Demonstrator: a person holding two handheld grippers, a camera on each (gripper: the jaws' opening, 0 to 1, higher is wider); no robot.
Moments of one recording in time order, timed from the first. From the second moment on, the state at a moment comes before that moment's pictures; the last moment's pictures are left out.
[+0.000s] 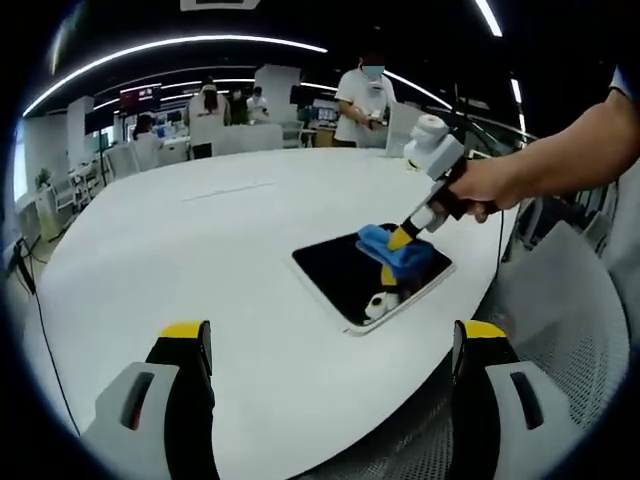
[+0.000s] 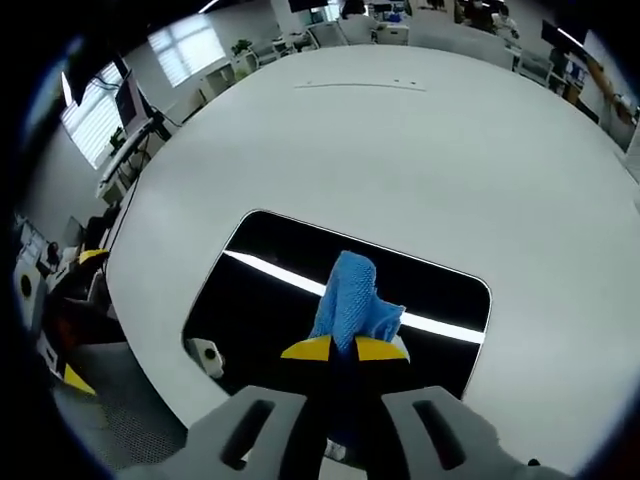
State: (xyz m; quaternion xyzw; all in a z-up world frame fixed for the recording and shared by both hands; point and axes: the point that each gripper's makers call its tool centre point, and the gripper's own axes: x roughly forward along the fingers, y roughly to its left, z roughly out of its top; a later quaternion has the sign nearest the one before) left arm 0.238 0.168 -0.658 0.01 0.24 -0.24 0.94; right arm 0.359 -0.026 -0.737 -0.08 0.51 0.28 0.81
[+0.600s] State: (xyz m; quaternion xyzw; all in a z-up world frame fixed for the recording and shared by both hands) left arm 0.235 0.159 -0.645 -0.05 0.24 -0.26 0.93; right arm 0.362 -0.080 -0.736 -0.06 0.52 0.25 0.82
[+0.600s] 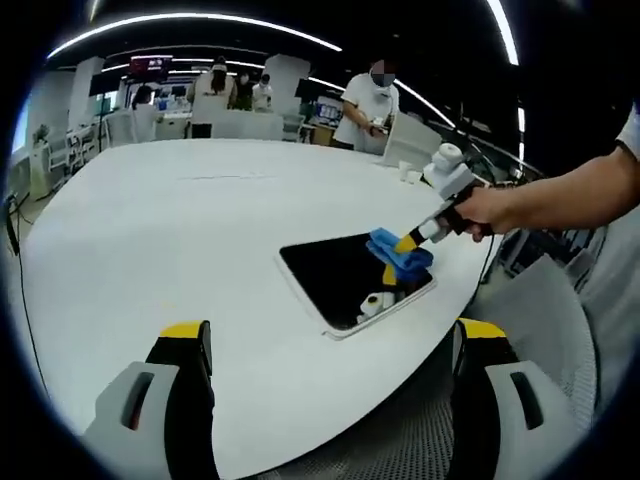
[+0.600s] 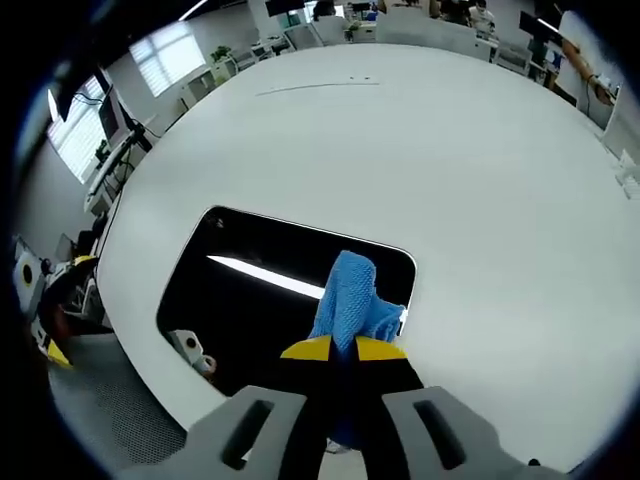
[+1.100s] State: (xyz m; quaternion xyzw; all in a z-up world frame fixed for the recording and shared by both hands) left arm 0.238 0.168 -0.663 -0.03 0.25 -0.22 0.94; right arm 0.363 -0.093 -0.736 -0.05 0.53 0.23 0.82
